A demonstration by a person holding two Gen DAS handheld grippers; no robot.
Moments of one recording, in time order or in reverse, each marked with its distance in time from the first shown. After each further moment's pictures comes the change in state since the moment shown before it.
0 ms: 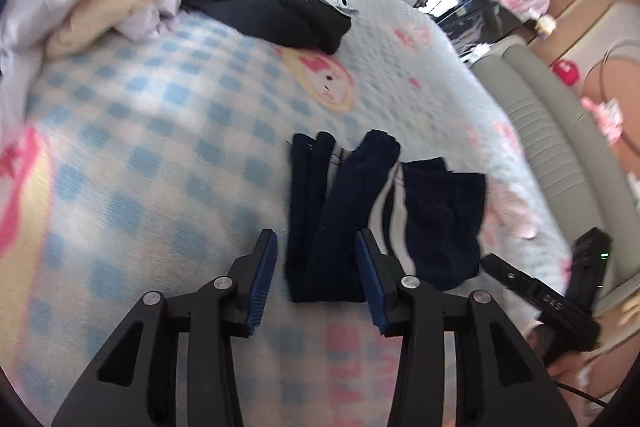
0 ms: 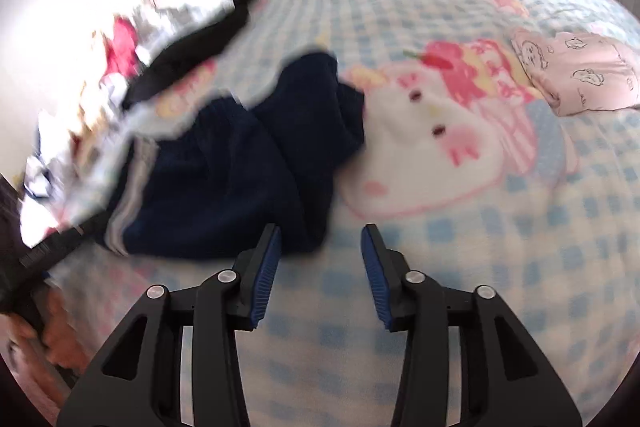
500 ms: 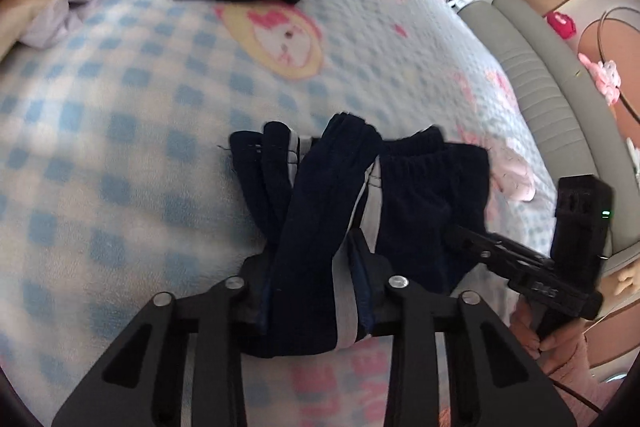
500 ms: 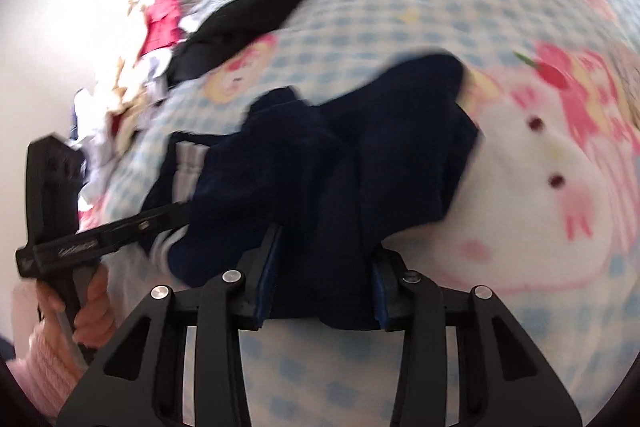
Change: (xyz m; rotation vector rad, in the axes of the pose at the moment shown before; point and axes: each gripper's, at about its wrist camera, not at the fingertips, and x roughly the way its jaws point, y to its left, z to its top) left arm 0.042 -0.030 0.026 0.097 0.181 -0.009; right arm 0.056 0.034 0.034 -0.127 0.169 0.177
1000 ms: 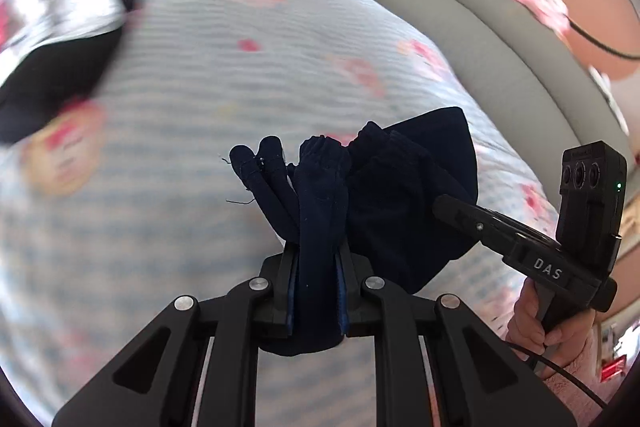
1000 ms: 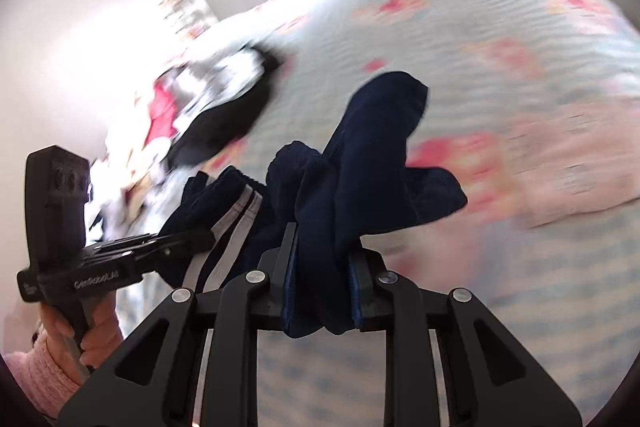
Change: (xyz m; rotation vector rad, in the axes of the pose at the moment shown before) left arm 0.054 -0.204 0.035 0.282 0.026 -0.100; right arm -0.139 -0.069 0.021 0.078 -0.249 -0.113
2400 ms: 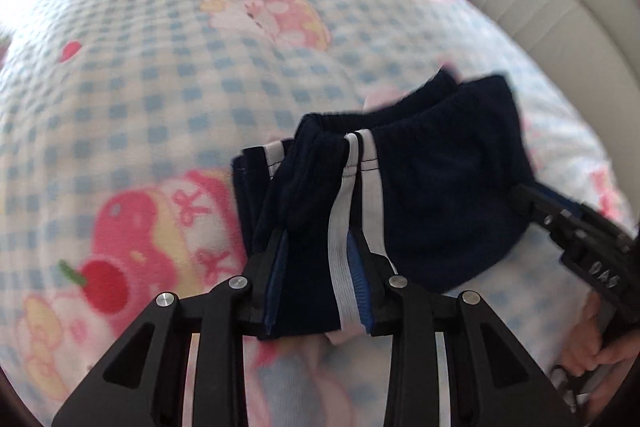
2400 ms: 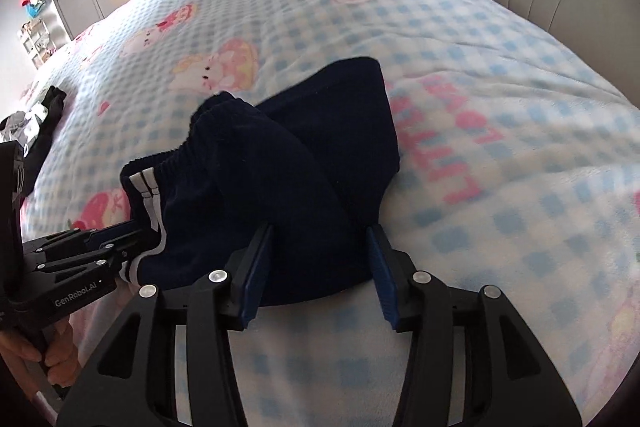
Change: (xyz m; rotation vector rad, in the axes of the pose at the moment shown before) left arm 0.222 -0.153 0.067 0.127 0.120 0.133; right arm -0.042 -0.224 0.030 0.168 0.026 -0.478
